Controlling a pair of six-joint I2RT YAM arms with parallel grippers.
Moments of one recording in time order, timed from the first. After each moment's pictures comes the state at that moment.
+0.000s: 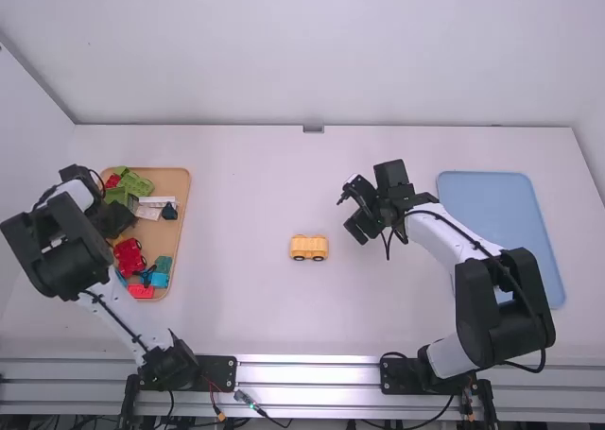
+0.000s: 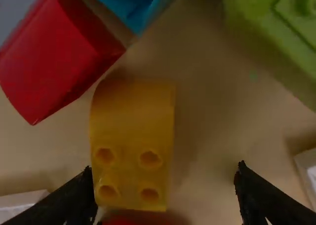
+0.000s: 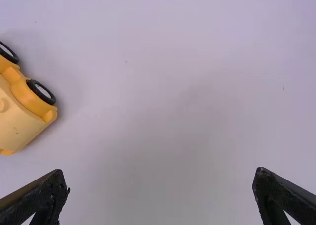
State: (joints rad) left arm 0.67 2.07 1.38 -0.72 -0.06 -0.26; right arm 0.29 1.63 0.94 -0.40 -0.19 -0.56
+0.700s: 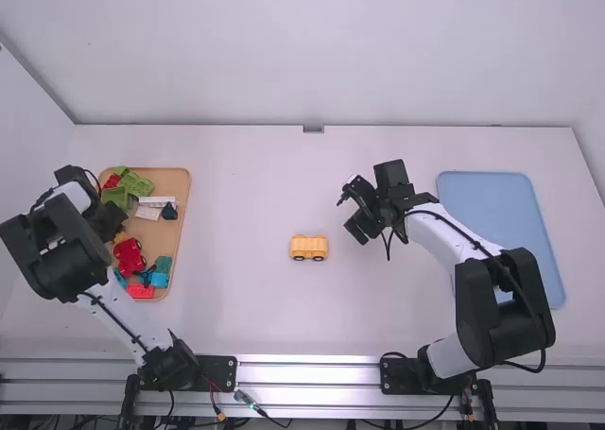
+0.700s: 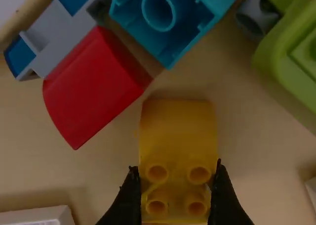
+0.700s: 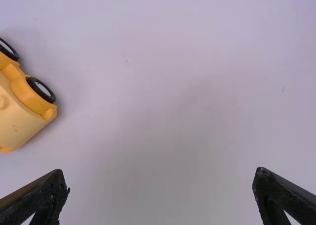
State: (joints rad) left arm 0.69 2.07 1.37 -0.67 -0.09 -0.26; right arm 0.29 1.63 0.94 -0.40 -0.19 -0.58
